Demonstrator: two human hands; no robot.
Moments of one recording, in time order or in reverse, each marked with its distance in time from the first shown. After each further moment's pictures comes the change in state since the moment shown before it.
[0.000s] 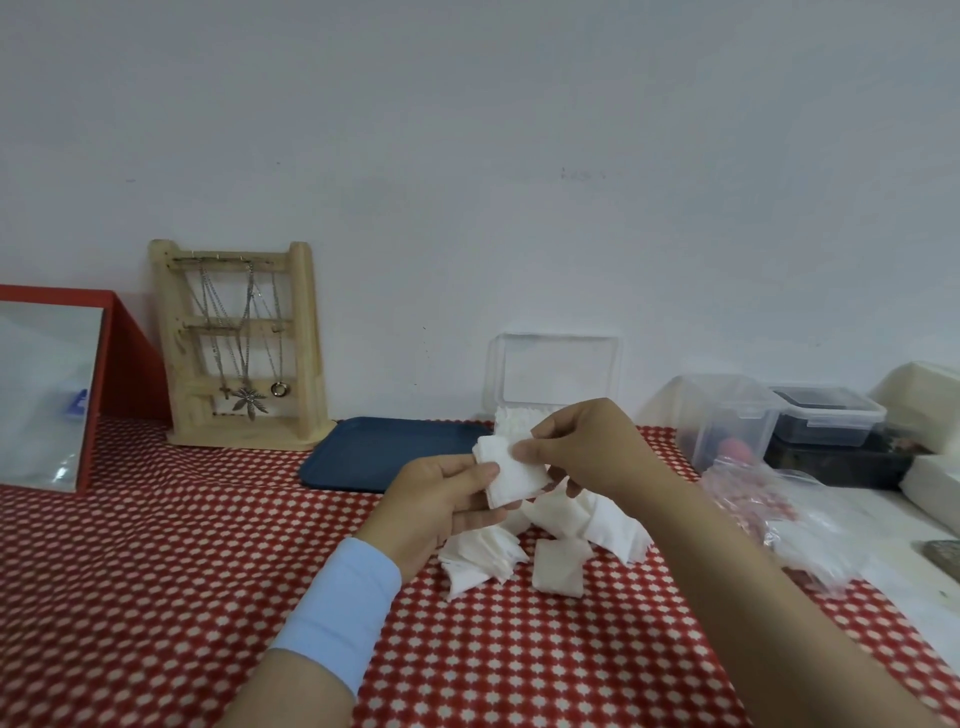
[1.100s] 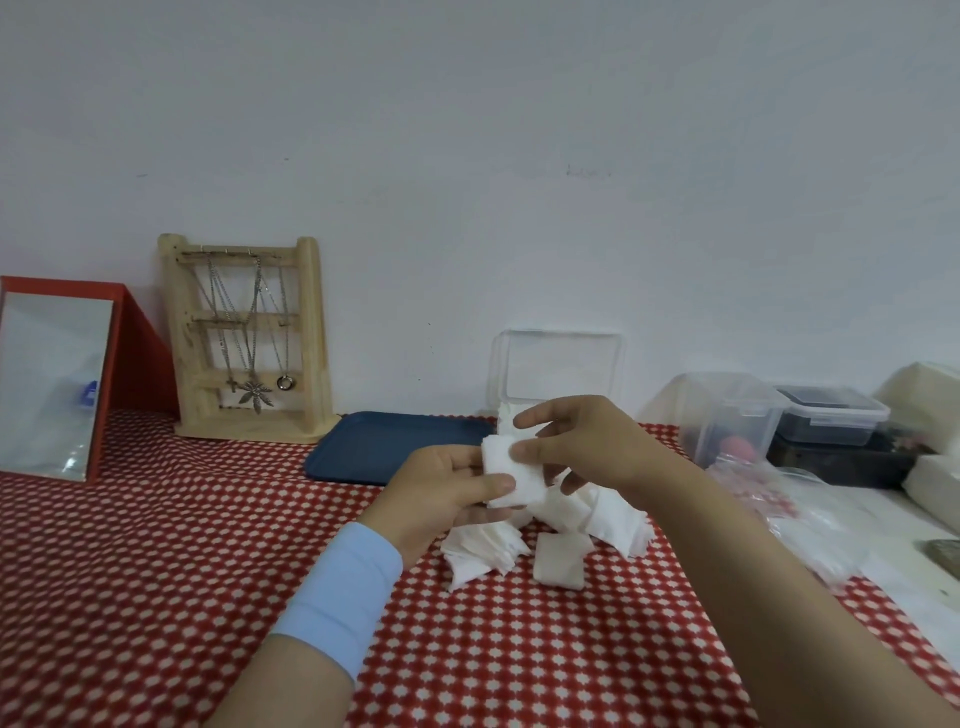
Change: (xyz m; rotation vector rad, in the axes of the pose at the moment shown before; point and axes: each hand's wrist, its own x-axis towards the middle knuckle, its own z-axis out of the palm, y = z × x) left_hand -0.006 0.007 0.001 0.125 -0.045 0.016; right_hand -0.004 -0.002 -0.007 0.038 -0.147 0.019
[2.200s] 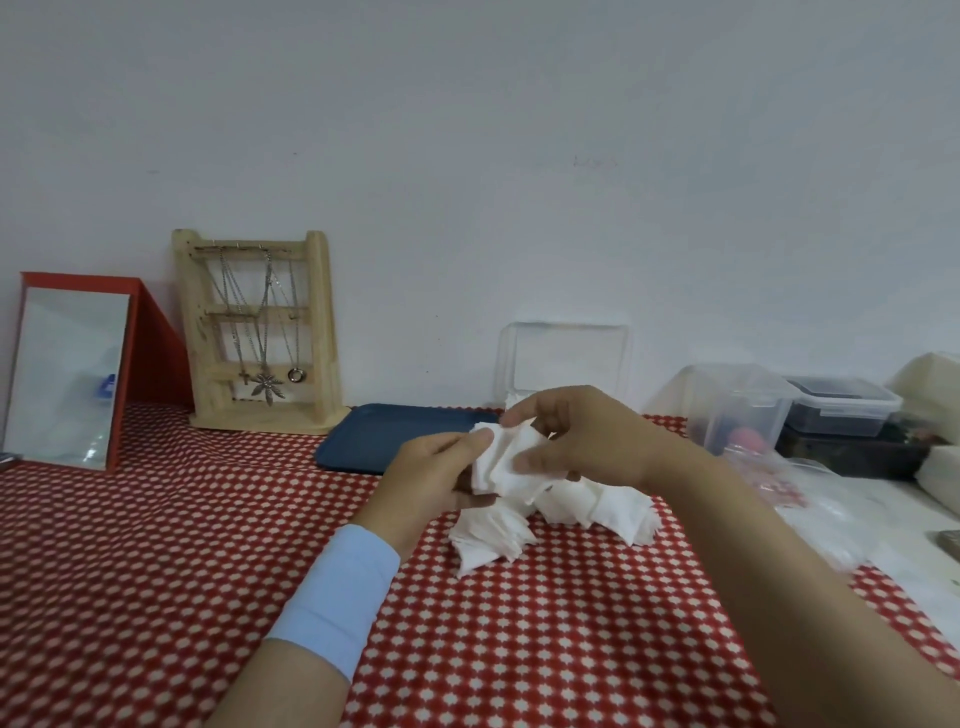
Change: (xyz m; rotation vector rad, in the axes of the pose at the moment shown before) left_hand -0.006 -0.003 -0.006 -0.005 0.172 0.068; right_hand -0.001 -0.003 -0.002 -0.204 -0.161 -0.204
